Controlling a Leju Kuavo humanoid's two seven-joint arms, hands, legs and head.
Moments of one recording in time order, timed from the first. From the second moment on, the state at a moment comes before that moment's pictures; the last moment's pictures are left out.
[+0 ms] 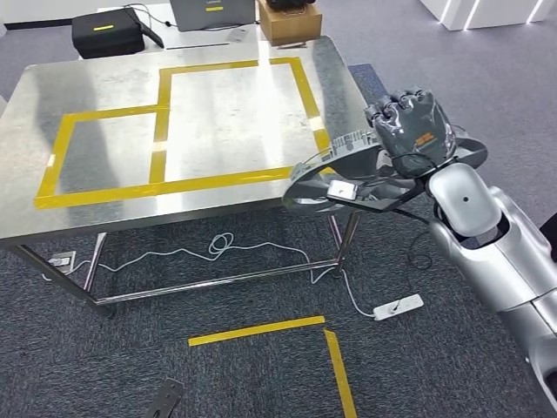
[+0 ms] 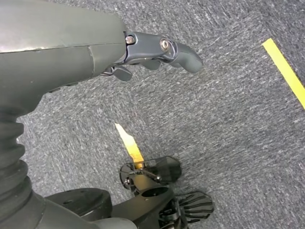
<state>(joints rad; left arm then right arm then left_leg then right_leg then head) -0.10 -0.15 0.63 -0.20 -1.04 0.30 -0.41 -0.93 -0.20 0.76 -1.27 1.33 -0.27 -0.03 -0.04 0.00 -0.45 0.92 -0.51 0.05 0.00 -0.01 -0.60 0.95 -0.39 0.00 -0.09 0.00</state>
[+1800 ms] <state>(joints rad) -0.13 -0.13 0.55 -0.20 -1.10 0.24 -0.37 -1.01 0.09 0.87 -1.06 1.34 -0.27 -0.07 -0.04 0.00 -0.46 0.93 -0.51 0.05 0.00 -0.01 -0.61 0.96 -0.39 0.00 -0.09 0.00</state>
